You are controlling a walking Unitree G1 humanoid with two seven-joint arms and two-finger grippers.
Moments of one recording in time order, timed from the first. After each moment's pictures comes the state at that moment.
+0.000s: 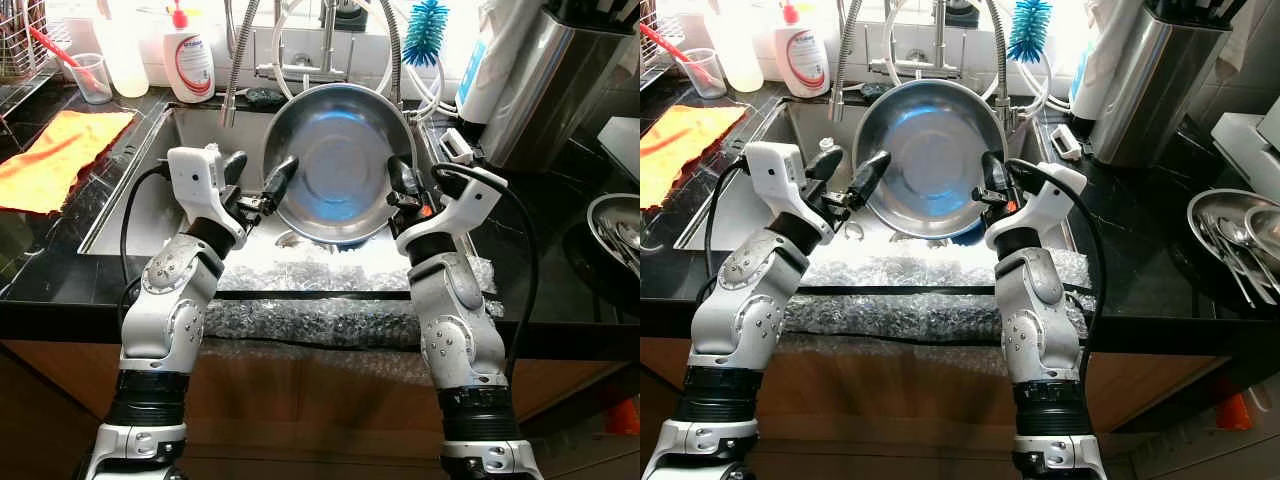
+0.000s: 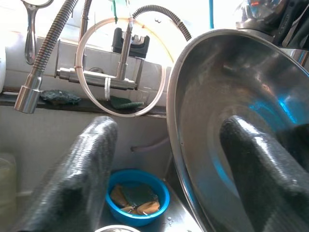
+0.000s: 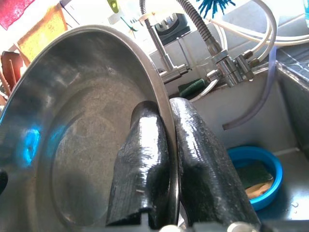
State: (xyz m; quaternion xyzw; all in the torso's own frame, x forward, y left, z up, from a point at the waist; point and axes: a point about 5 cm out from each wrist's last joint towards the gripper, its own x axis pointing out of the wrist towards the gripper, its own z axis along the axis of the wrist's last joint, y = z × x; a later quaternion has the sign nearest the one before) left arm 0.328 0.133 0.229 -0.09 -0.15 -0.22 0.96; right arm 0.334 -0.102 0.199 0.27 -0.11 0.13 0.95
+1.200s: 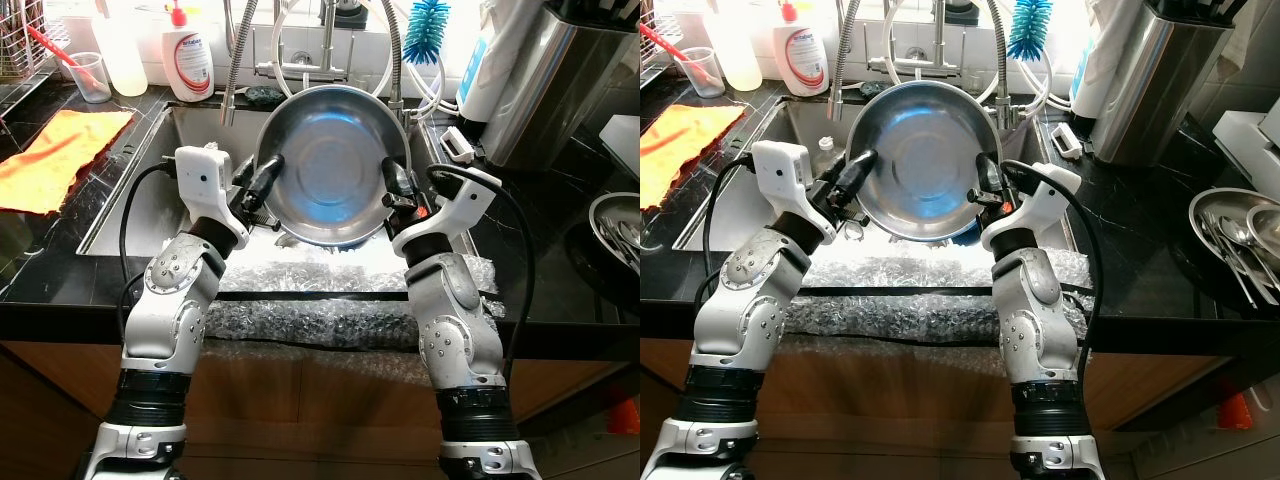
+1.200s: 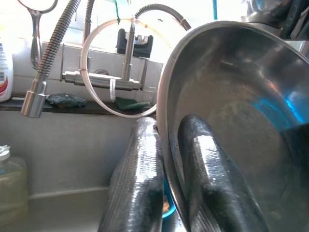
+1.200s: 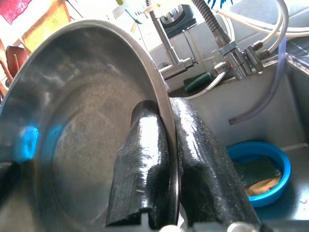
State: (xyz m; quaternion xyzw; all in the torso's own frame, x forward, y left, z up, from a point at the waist) left arm 0.328 0.130 0.229 -0.07 -0.16 -0.21 0.96; right arm 0.334 -0.096 0.198 0.27 -0.10 0.15 0.95
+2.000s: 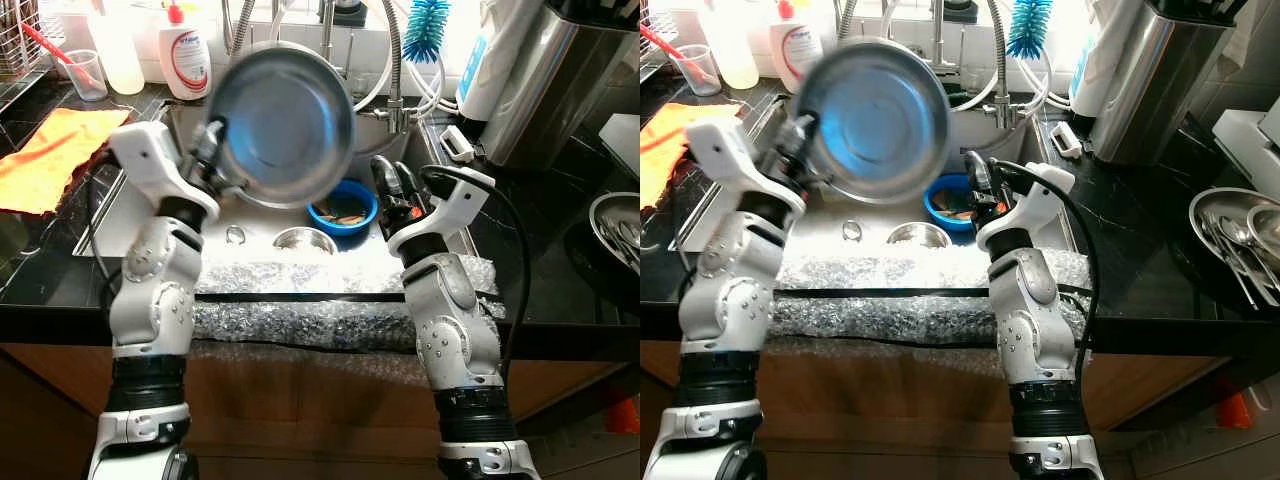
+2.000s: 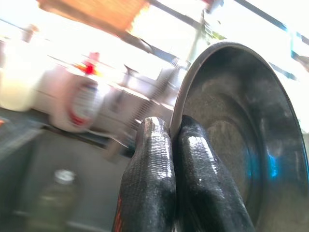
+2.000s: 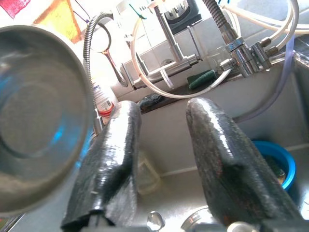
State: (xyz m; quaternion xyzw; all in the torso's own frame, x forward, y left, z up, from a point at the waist) left arm 0.333 0.175 0.260 -0.18 -0.25 -0.04 0.95; right arm 0.333 -0.093 0.199 0.26 -0.10 0.16 0.95
